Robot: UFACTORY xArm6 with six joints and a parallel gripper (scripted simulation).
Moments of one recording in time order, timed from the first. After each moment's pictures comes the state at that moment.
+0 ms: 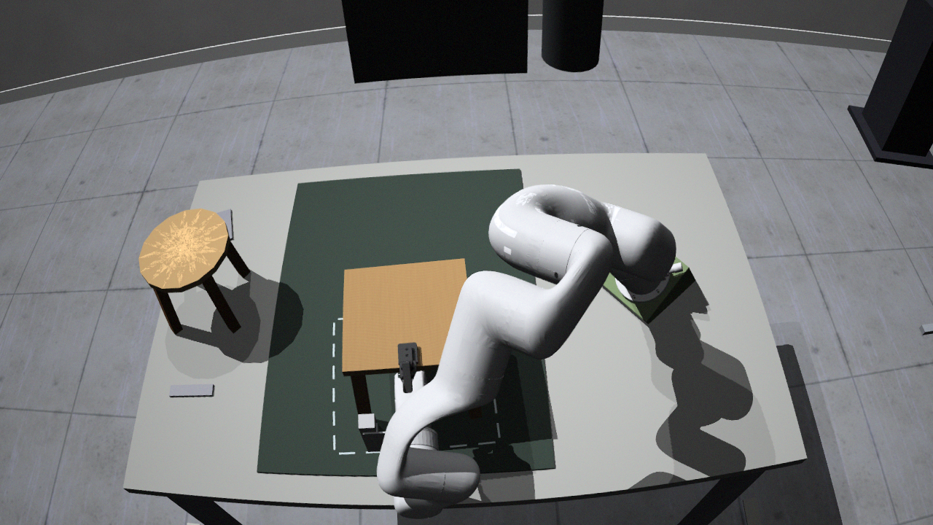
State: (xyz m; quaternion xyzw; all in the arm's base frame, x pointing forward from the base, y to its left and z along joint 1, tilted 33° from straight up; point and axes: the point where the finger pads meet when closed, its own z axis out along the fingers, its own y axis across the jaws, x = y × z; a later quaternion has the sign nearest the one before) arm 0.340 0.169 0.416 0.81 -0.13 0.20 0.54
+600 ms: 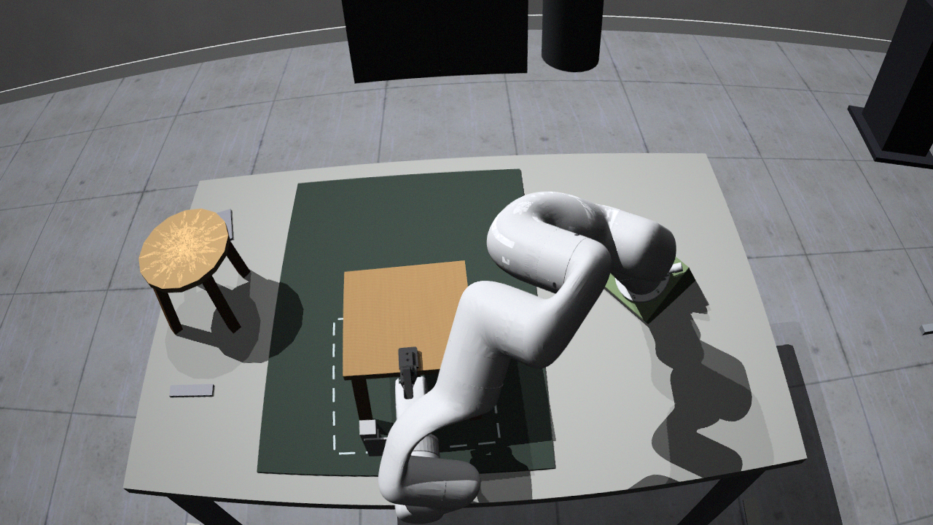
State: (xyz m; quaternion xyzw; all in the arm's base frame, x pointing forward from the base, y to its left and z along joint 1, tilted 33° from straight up) arm 0.341 0.175 0.413 0.80 -0.13 0.19 0.55
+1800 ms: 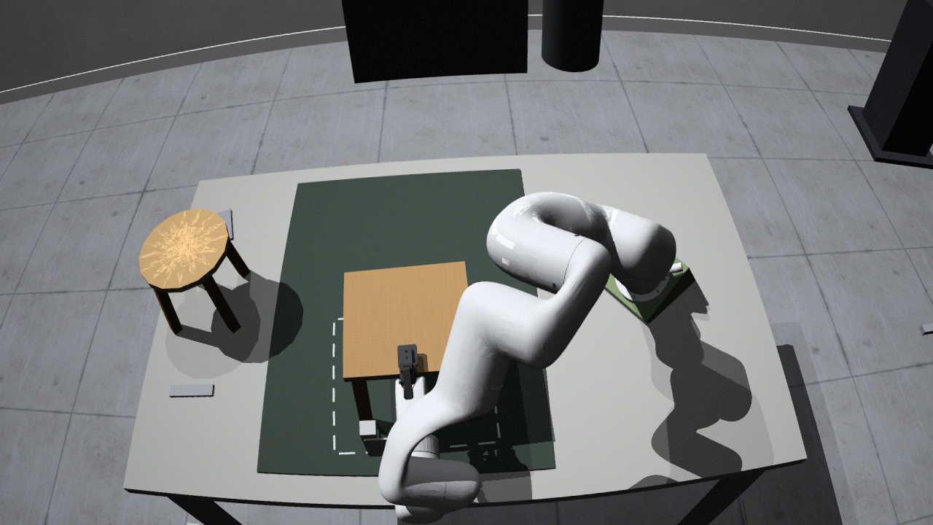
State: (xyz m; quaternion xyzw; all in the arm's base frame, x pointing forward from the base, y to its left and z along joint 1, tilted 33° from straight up) arm 0.341 0.176 0.413 0.80 -0.13 0.19 0.55
